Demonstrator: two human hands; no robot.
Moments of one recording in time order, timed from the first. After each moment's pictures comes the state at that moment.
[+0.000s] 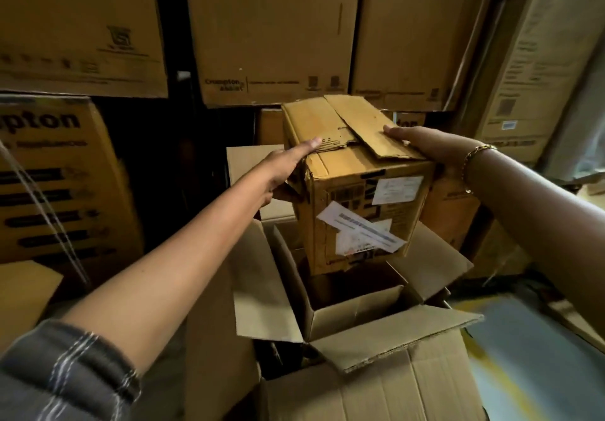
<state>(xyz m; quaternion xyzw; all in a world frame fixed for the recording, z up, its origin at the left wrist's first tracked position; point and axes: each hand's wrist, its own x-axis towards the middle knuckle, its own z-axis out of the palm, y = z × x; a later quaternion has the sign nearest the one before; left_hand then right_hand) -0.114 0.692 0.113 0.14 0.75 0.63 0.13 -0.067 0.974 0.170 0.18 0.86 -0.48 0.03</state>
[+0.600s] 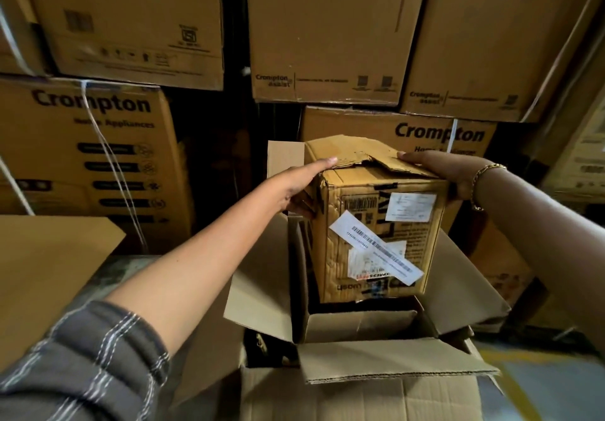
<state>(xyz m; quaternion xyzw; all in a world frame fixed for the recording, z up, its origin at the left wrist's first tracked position) -0.119 0.720 0.087 0.04 0.78 0.60 0.15 -0.124 1.003 0.140 0.15 0.87 -0.45 0.13</state>
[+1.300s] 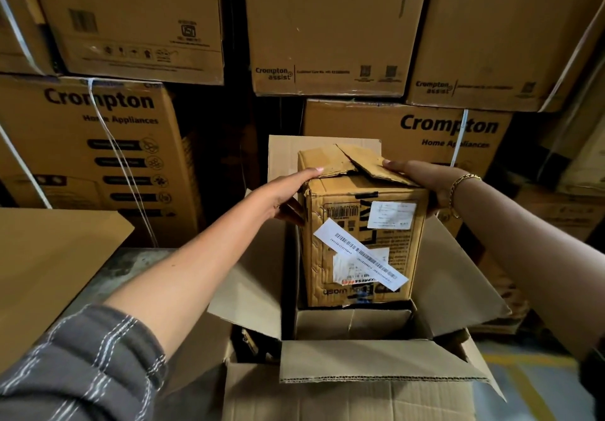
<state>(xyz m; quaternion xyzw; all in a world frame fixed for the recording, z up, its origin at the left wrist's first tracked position) -0.133 0.732 0.055 -0.02 0.80 0.60 0.09 -0.150 1.009 0.102 0.14 0.86 -0.47 0.17</state>
